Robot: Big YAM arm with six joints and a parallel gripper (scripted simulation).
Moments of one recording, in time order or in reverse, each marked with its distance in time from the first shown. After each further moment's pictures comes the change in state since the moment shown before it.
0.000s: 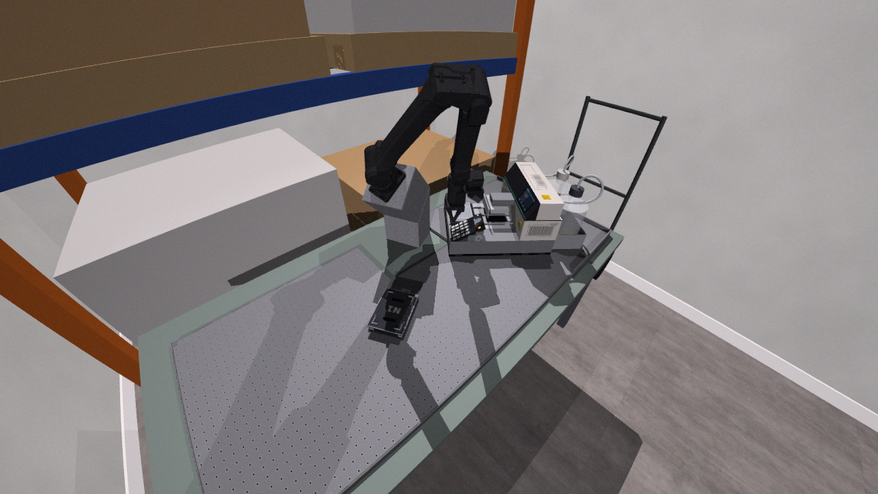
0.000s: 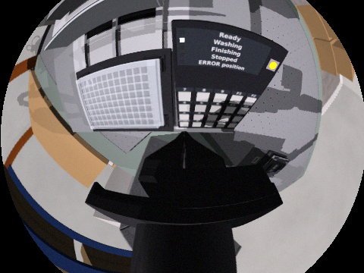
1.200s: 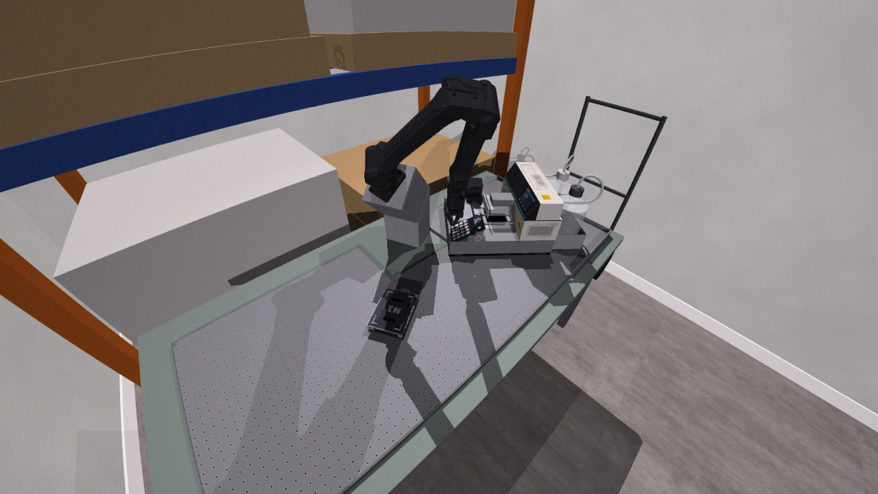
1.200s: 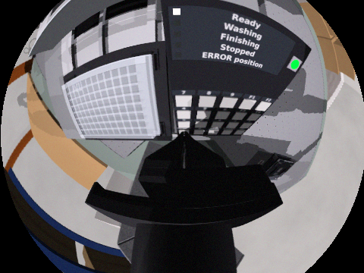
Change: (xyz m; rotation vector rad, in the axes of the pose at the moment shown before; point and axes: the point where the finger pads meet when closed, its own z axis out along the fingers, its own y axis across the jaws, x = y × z) arm 0.003 0.000 0.025 -0.002 0.008 0.015
